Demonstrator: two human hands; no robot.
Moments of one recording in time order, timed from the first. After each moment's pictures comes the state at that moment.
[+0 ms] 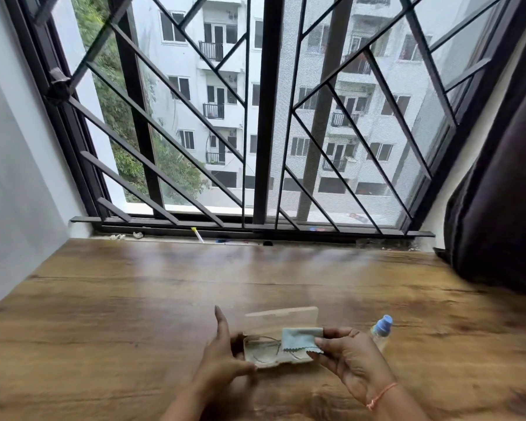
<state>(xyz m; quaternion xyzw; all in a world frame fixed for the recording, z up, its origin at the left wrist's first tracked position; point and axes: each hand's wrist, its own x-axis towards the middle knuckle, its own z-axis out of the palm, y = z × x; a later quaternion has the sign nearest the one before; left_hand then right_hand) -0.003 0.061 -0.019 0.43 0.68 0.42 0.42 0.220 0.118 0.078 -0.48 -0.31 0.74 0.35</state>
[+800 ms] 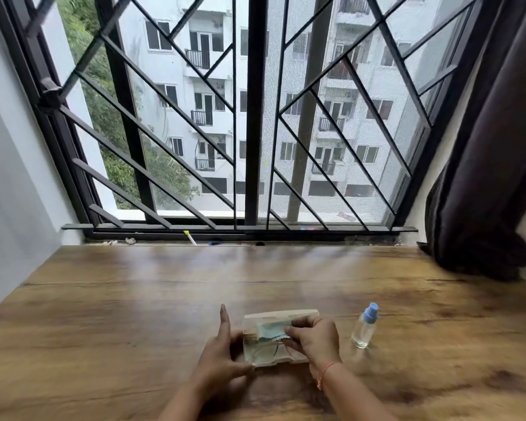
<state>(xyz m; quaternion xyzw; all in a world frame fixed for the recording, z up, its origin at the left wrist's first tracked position) -0.004 0.057 -0.029 0.56 0.65 0.36 0.36 0.175 0.121 0.039 -0.57 -0.40 0.59 0.40</state>
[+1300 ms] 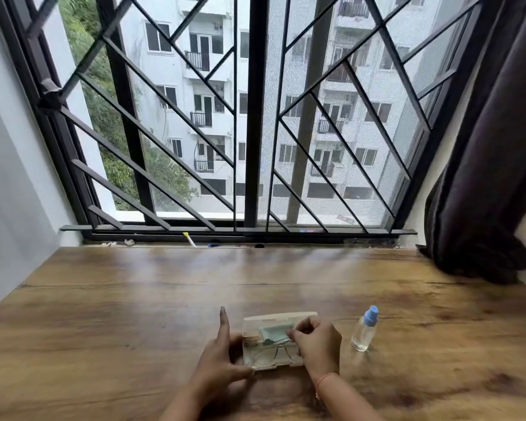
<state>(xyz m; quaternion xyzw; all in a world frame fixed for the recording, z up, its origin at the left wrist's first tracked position) -0.004 0.056 -0.027 0.55 0.63 0.39 0.38 0.179 0.124 0.026 -0.62 -0.59 0.35 0.38</state>
